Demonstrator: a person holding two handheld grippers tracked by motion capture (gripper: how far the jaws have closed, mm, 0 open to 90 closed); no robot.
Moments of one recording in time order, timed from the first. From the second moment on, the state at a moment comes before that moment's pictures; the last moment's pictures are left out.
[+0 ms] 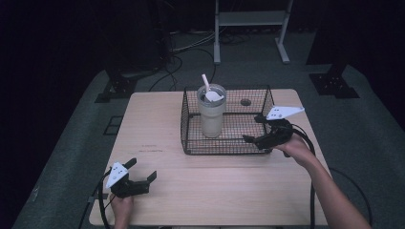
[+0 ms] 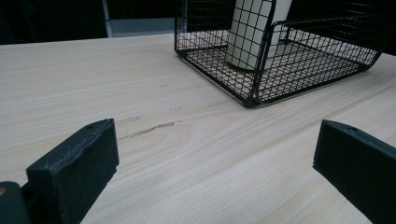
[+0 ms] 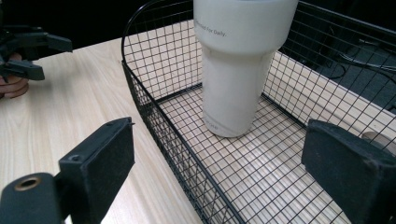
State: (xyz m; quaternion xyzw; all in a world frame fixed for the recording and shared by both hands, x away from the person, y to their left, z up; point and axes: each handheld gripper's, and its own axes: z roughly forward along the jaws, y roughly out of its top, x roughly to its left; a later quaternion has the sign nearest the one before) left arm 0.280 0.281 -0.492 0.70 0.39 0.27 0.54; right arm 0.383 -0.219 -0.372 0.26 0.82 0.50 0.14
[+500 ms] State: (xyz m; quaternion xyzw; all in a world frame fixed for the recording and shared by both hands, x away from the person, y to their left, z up) left arm 0.280 0.281 -0.492 0.70 0.39 0.27 0.54; right arm 0.363 -0.230 -0.383 0.26 0.81 0.50 0.14
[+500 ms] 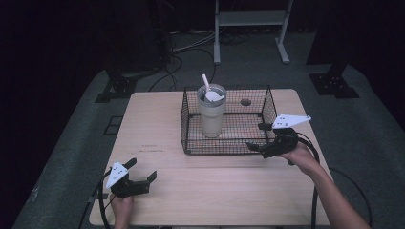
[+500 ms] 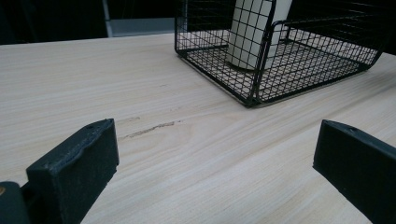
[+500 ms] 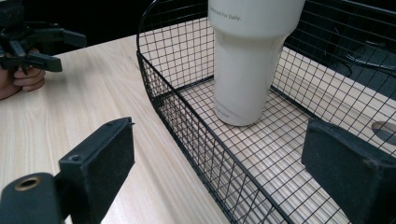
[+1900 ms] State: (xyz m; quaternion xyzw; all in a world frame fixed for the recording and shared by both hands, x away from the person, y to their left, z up) left arm 0.280 0.280 -0.492 0.70 0.39 0.27 0.54; right arm 0.323 -0.255 -0.418 0.27 0.81 0.51 0.13
